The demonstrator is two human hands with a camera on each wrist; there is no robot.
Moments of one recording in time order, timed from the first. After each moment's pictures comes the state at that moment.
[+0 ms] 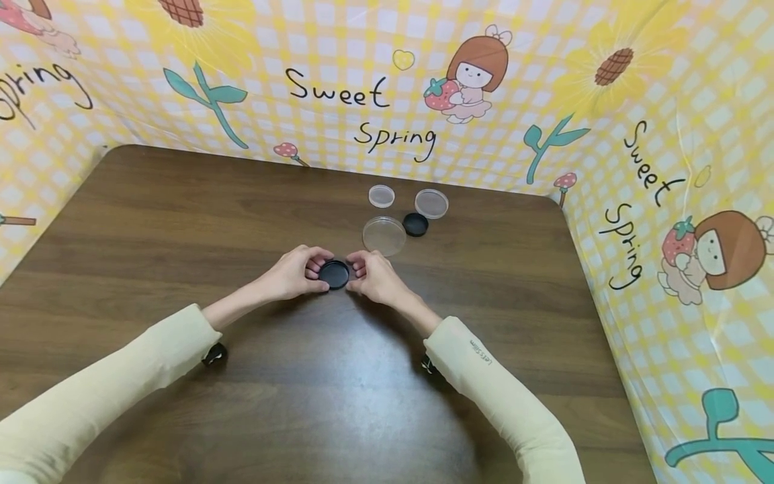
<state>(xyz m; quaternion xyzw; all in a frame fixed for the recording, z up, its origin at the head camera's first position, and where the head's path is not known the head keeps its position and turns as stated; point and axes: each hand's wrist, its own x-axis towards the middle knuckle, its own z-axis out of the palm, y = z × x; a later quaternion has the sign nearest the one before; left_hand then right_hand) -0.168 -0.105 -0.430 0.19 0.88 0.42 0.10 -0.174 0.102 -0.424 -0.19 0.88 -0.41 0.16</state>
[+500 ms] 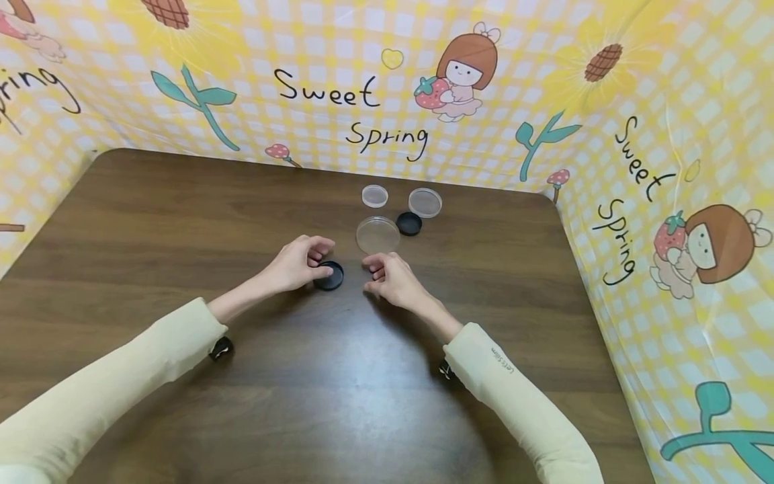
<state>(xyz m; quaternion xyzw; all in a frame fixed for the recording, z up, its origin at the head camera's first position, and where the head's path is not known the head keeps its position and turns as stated) -0.181 -0.089 -0.421 0.17 0.90 0.40 0.07 -0.170 0.144 -0.423 -0.18 0.88 -0.43 0.13</state>
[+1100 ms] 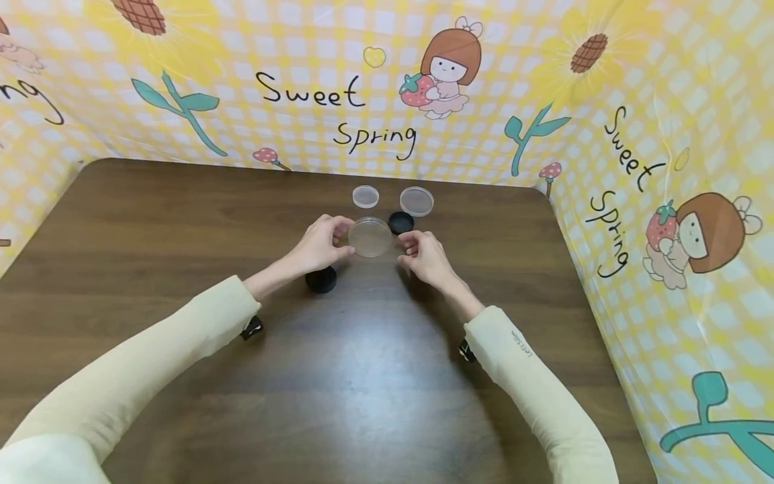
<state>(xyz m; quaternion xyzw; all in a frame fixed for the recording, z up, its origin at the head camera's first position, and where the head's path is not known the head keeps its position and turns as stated) -0.222 -0.037 -0.408 0.19 0.90 0.39 0.06 -0.203 0.203 -0.420 -0.11 0.90 -0.42 0.06</state>
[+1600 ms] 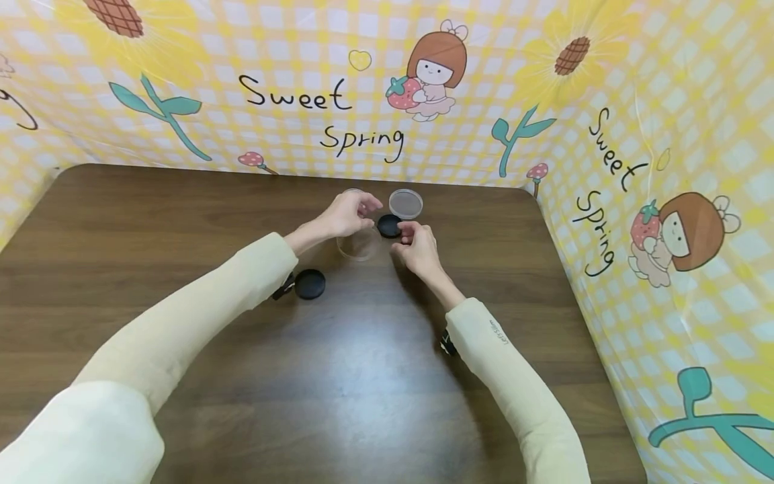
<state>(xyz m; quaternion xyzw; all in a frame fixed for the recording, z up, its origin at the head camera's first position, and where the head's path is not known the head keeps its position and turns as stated) -0.293 0.016 -0.395 0.26 0.89 0.36 0.08 -0.227 0.203 -0.430 -0.03 0.89 -0.45 0.00</state>
